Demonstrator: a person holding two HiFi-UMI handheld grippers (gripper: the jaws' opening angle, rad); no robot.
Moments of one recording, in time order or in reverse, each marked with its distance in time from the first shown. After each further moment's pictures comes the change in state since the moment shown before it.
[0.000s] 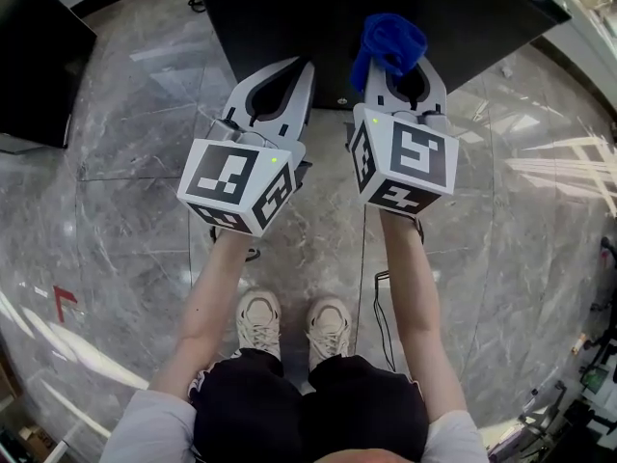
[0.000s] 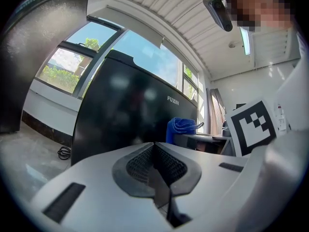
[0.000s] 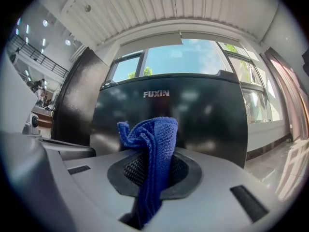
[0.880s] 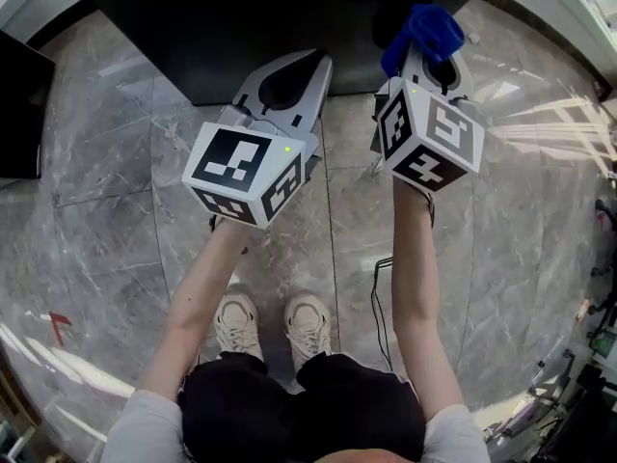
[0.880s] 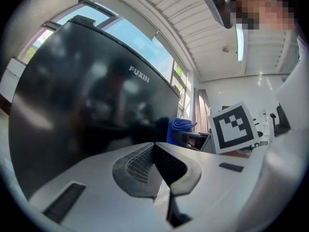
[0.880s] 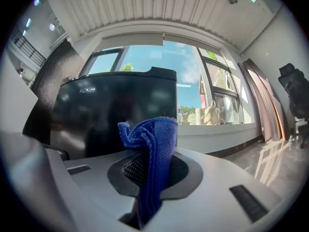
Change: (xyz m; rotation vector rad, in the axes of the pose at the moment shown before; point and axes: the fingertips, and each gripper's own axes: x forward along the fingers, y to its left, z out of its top) left arm 0.068 -0.090 -0.028 -0.032 0.050 -0.183; right arm -0.025 -0.152 -0.016 0.036 0.011 -0.282
